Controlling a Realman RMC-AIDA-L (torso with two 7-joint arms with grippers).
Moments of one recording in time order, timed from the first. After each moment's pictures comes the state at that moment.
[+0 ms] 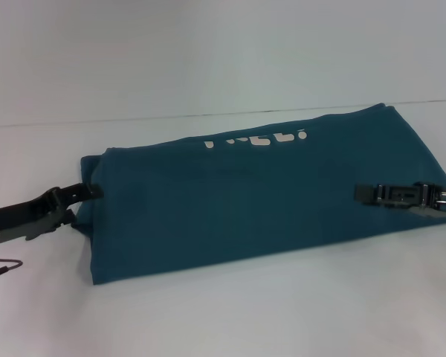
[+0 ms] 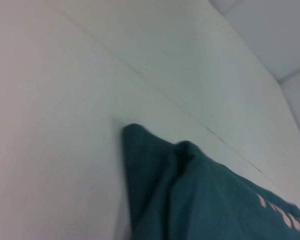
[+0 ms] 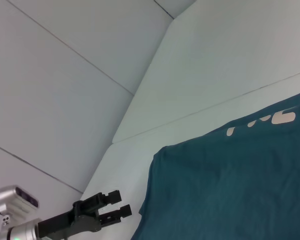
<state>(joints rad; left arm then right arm) -0.55 -2.09 0.68 0.65 2.09 1.05 -2.41 0.53 1.95 -0.48 -0.60 -2.09 -1.60 2.07</state>
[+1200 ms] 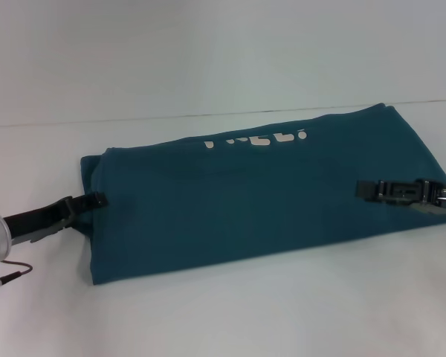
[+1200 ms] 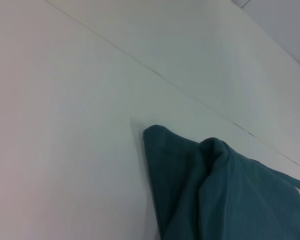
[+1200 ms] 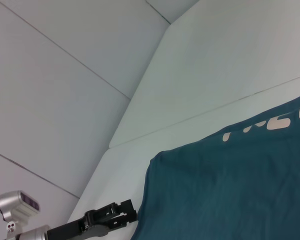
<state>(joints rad) -0.56 -2.12 0.74 0.62 2.10 0.90 -2.31 0.53 1.95 -0.47 -0.60 -2.09 -1.59 2.07</state>
